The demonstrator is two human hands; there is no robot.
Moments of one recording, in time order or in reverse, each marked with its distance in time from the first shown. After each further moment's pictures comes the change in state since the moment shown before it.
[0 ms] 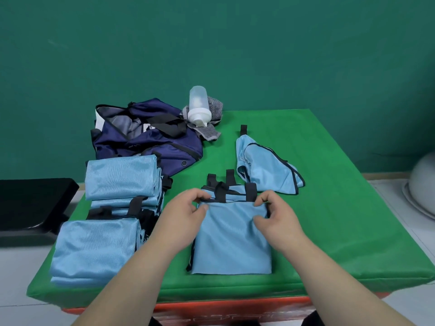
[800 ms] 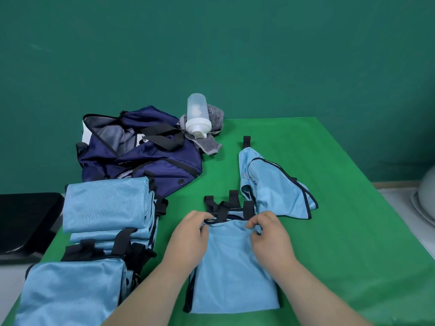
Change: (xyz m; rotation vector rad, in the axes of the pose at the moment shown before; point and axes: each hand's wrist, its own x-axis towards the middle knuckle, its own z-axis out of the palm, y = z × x) left_hand 0.074 -0.057 0.051 0.186 0.024 0.060; right_hand 0.067 0.035 0.039 -0.313 0.064 0.025
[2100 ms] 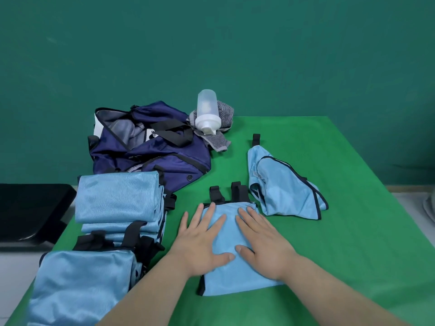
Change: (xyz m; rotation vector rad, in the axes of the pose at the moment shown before) left_hand 0.000 -0.029 0.008 0.670 -0.435 0.155; right_hand 0.015 0.027 0.017 -0.688 -0.446 -0.495
